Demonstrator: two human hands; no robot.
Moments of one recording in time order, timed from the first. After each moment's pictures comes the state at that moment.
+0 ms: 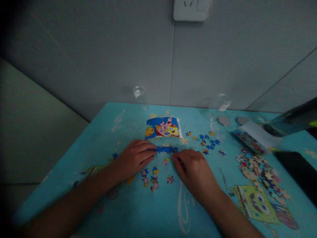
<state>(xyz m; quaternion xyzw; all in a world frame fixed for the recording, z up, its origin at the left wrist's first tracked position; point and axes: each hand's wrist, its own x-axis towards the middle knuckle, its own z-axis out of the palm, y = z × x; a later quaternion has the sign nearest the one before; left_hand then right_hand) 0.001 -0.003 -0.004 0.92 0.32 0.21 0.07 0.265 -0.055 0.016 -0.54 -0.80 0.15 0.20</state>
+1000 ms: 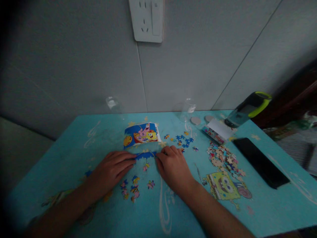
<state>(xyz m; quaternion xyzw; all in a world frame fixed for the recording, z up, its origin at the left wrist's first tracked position) -0.008 0.002 -0.019 0.93 0.29 0.23 0.05 0.264 -0.049 0.011 -0.59 -0.79 0.07 0.17</state>
